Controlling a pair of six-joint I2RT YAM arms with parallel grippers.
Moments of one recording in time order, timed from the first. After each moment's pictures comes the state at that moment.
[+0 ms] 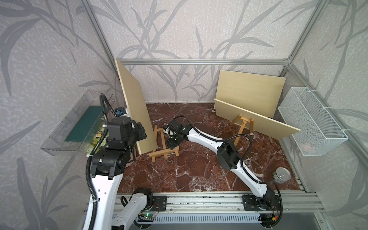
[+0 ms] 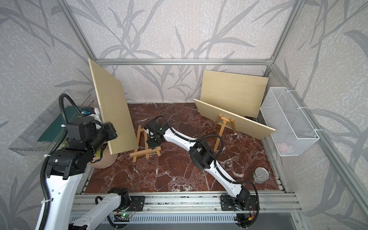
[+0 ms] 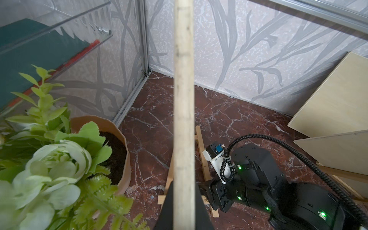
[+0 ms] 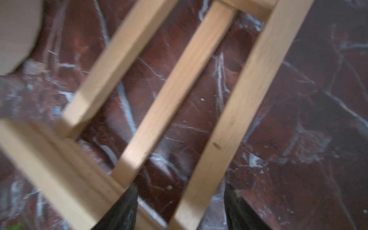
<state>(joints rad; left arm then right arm) -0.10 0.89 1.39 -1.01 -0.22 -0.34 0.93 2.63 2.42 -0.87 -0.13 0.15</state>
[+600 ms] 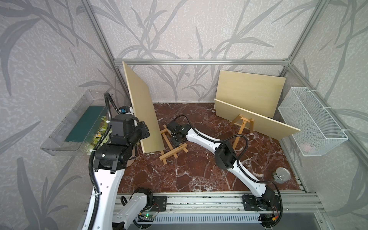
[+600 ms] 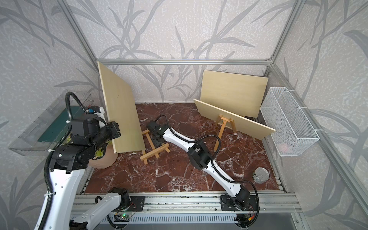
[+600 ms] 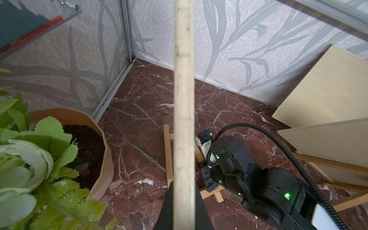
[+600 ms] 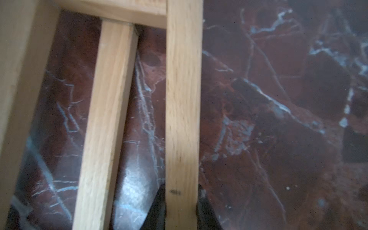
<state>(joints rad) -0.10 0.91 1.40 -1.01 -0.15 -0.39 0.92 2.70 2.53 -0.95 0.09 0.20</state>
